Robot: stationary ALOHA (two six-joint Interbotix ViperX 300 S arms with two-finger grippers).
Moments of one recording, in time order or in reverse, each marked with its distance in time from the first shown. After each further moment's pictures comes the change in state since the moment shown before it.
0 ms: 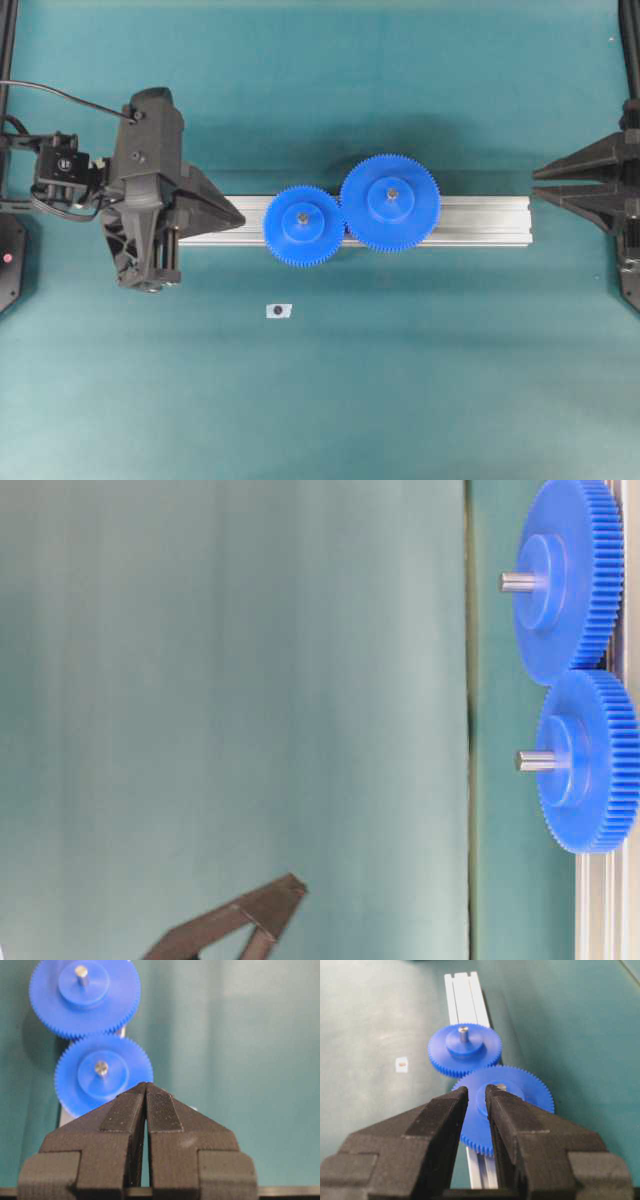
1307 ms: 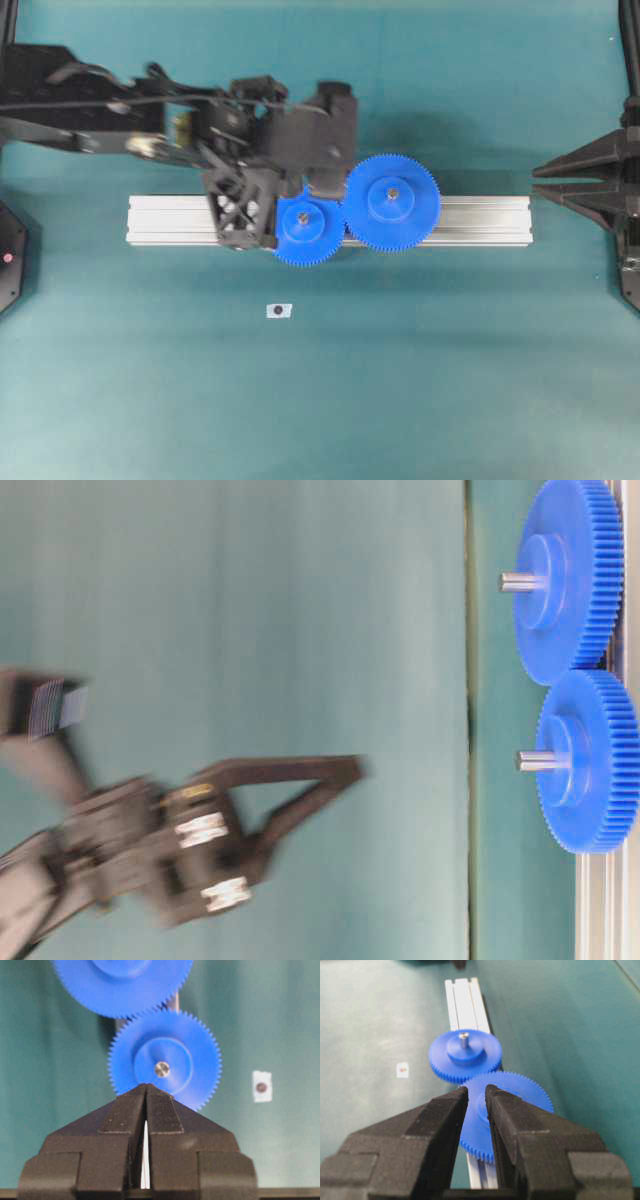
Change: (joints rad) left arm 0.077 0.359 -0.491 0.000 0.525 0.238; right arm 0.000 0.003 -0.017 0.000 -0.002 0.000
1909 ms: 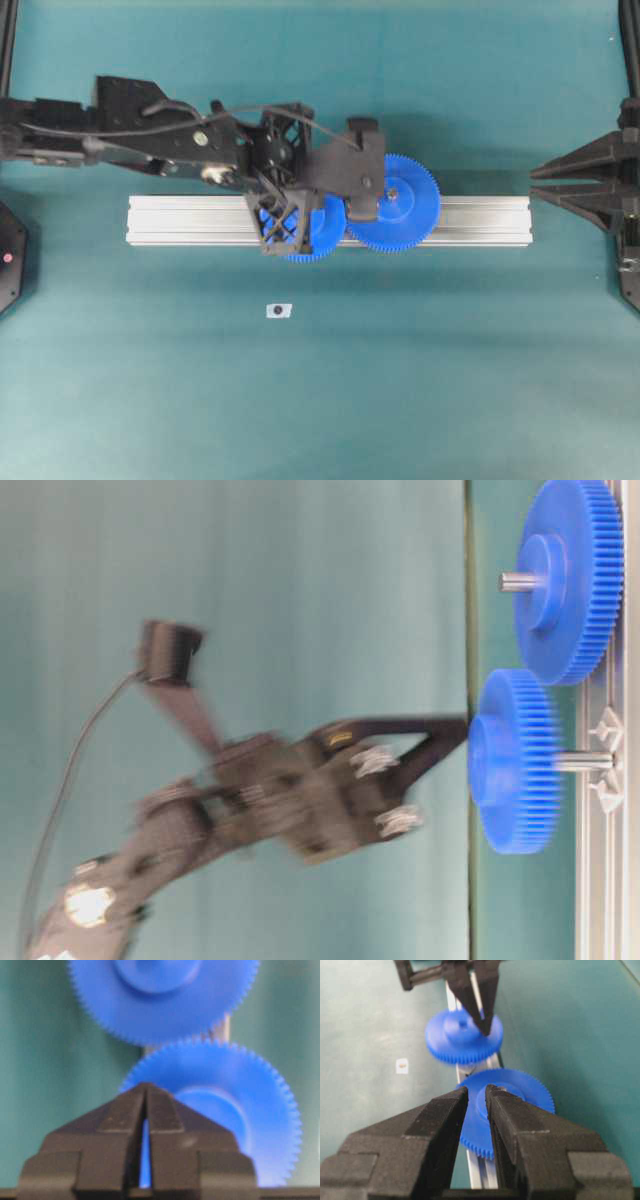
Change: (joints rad) left arm 0.009 0.236 0.006 0.000 -0.041 0.006; right arm 0.002 0.011 0.000 0.000 0.002 0.000
